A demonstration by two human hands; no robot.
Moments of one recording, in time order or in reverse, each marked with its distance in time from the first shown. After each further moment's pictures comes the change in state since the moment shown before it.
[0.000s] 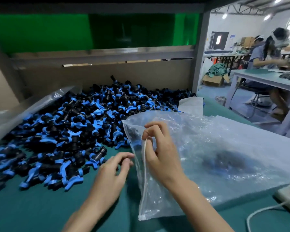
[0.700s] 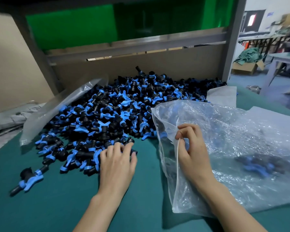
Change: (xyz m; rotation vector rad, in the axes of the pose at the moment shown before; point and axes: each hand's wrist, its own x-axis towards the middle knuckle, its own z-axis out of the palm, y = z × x) left_hand 0.012 -0.078 -0.022 0.971 0.313 0.154; right_hand -0.022 0.036 0.022 0.044 0.056 0.117
